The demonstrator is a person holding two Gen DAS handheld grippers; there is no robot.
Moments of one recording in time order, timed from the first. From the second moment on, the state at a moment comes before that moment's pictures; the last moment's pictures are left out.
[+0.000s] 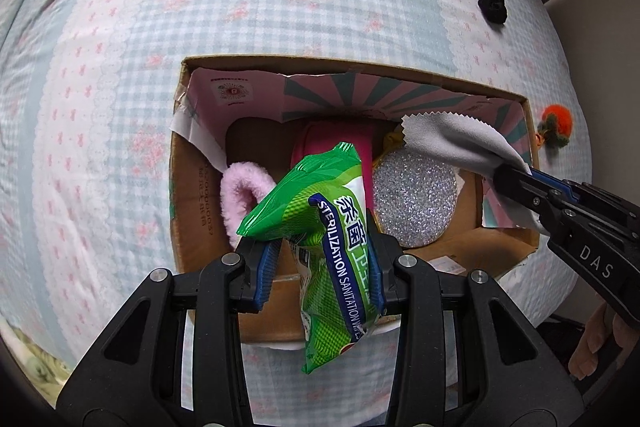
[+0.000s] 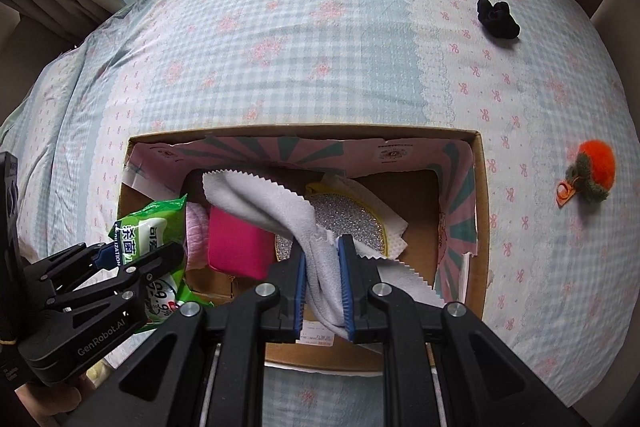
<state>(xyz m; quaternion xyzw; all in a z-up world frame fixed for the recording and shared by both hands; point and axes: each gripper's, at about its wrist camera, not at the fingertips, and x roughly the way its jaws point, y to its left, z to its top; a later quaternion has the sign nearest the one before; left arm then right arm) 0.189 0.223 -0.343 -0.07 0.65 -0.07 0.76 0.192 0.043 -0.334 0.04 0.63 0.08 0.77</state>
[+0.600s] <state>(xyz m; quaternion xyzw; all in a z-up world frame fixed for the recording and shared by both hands) 0.174 0.207 -0.338 -0.03 0.64 -0.07 0.77 0.190 0.037 -0.345 0.06 0.62 0.11 0.77</state>
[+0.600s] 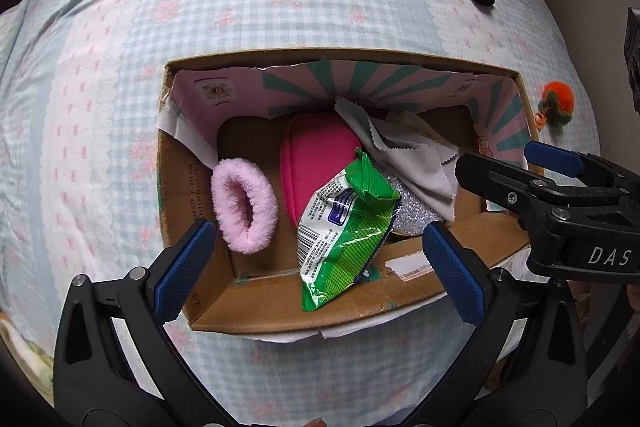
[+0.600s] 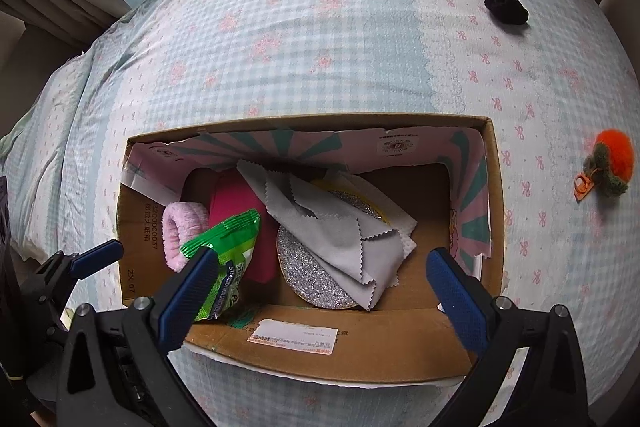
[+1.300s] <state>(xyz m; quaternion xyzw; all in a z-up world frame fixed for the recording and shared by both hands) 0.124 0.213 -0.255 -0.01 0.58 -0.05 0.81 0.135 0.023 -0.237 0.05 0.55 0.10 0.83</state>
